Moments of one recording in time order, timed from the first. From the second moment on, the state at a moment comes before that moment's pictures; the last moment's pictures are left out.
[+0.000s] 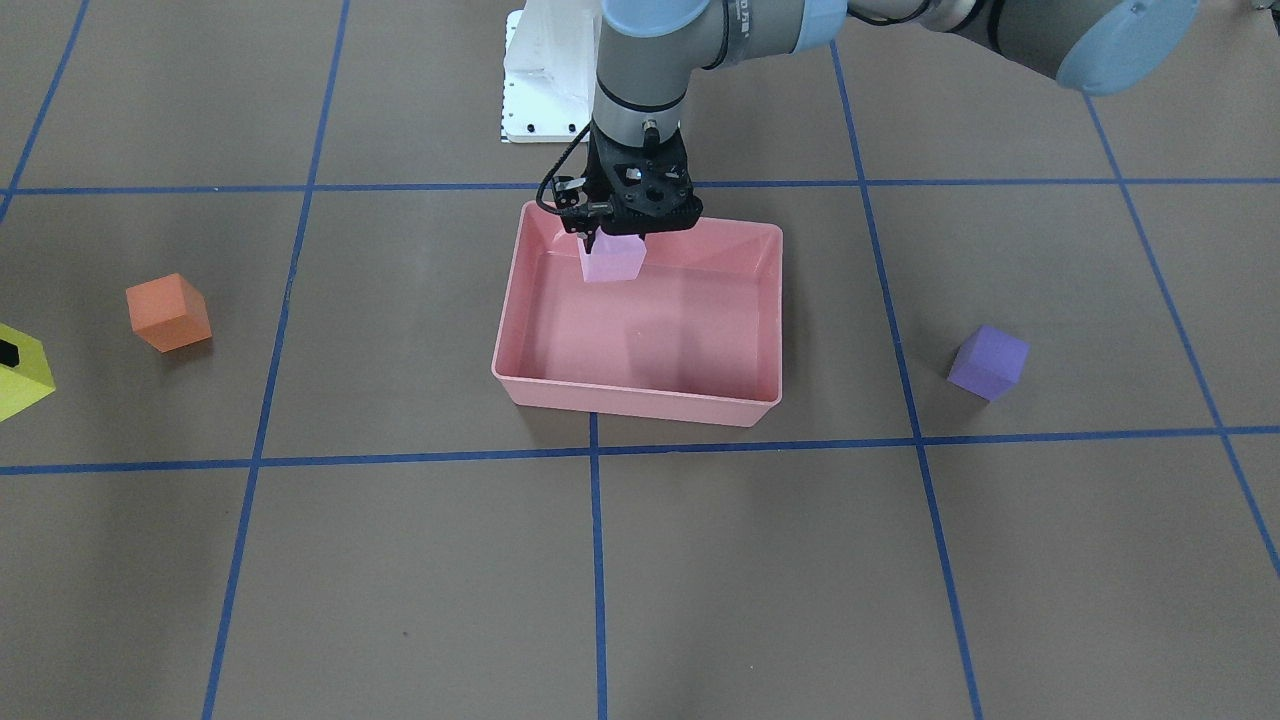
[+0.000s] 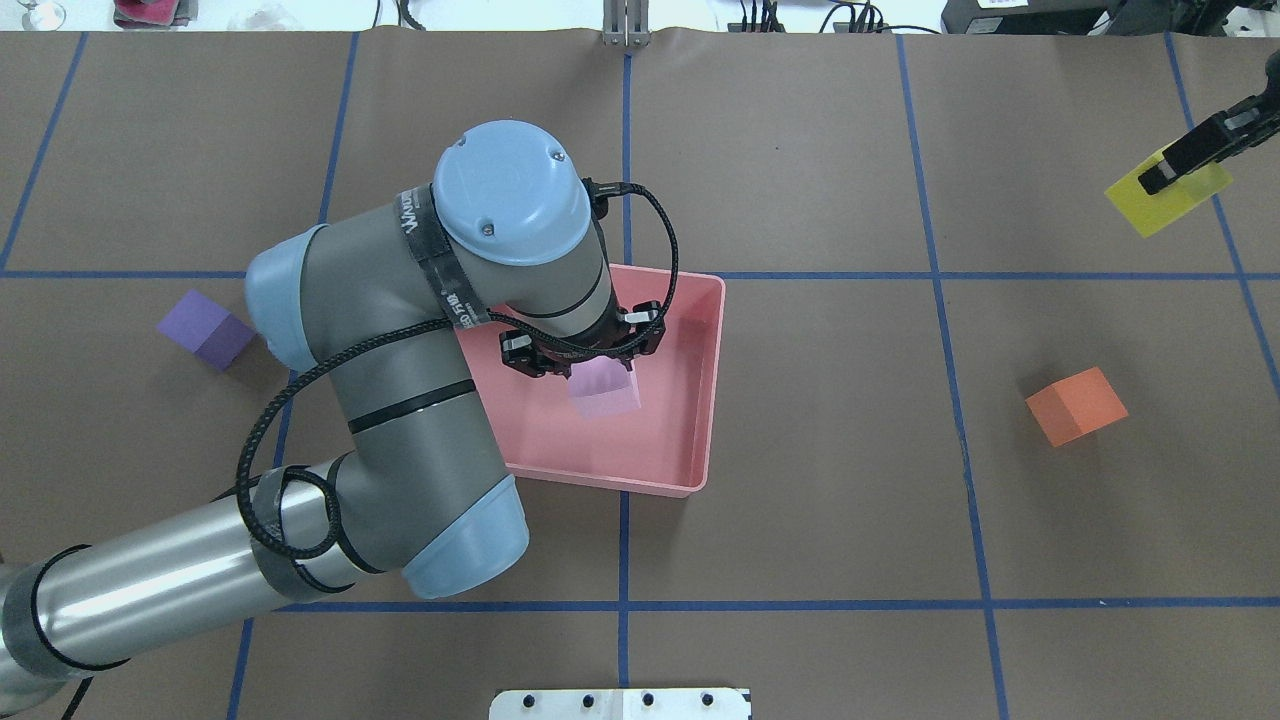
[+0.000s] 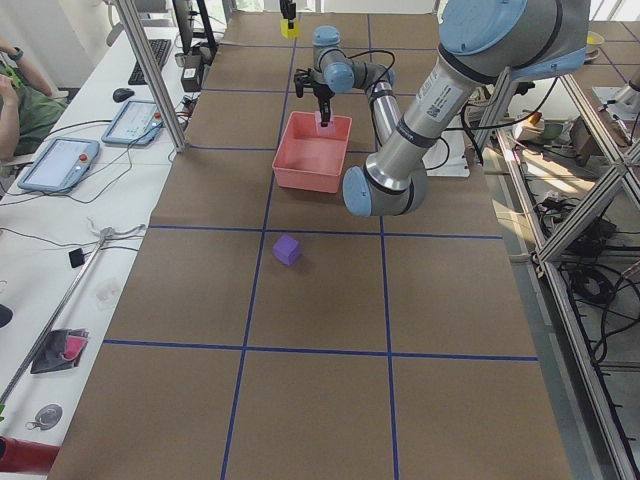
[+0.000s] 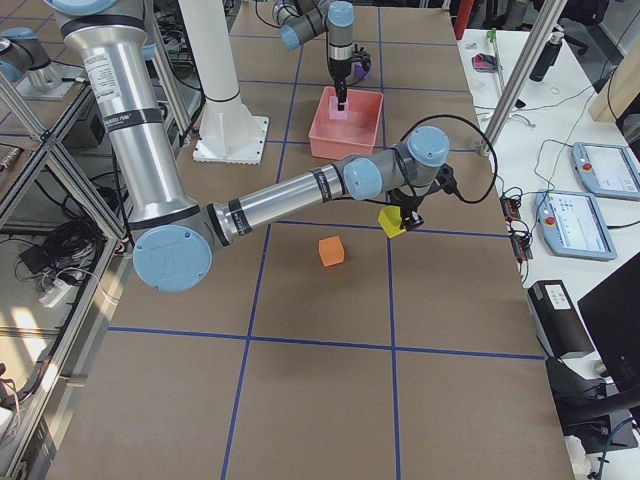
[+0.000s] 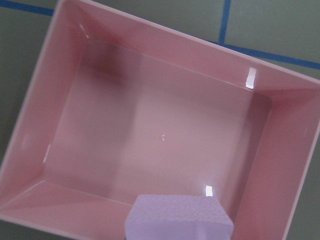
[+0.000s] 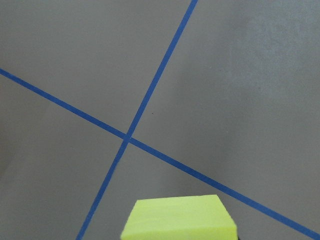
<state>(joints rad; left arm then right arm) -0.53 -2.41 -1.71 -1.45 -1.92 -1.39 1.33 -1.30 1.73 -1.64 2.52 0.00</state>
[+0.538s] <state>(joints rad) -0.57 -2.41 -1.82 -1.33 -1.90 -1.29 1.29 -1.27 1.86 -1.68 2.52 0.23</state>
